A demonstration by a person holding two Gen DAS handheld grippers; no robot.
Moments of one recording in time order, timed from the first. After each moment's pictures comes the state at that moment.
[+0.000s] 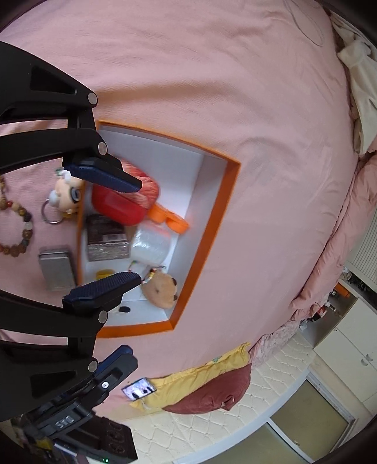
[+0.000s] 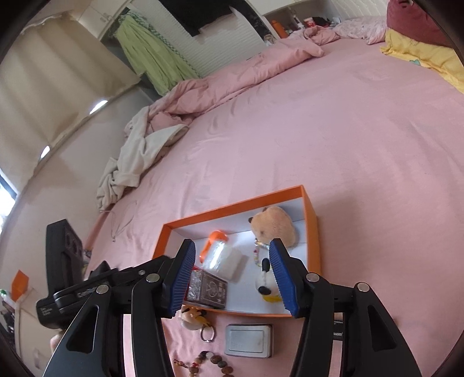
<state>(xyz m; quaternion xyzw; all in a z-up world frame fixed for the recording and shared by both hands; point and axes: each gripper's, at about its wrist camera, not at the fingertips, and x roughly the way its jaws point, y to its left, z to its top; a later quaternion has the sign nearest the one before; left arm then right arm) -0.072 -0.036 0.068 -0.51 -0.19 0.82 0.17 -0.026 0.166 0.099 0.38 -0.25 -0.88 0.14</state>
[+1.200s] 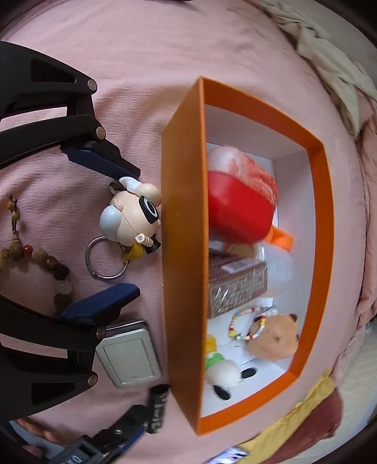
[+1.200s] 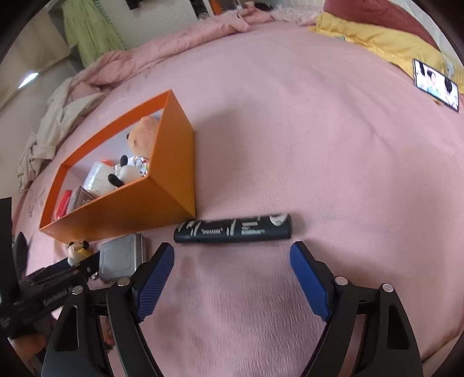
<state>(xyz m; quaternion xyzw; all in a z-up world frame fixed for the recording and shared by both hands) -0.025 0.011 -0.007 -0.55 0.05 0.83 0.10 0.037 0.183 0.022 0.46 -0.15 -0.87 -0.04</state>
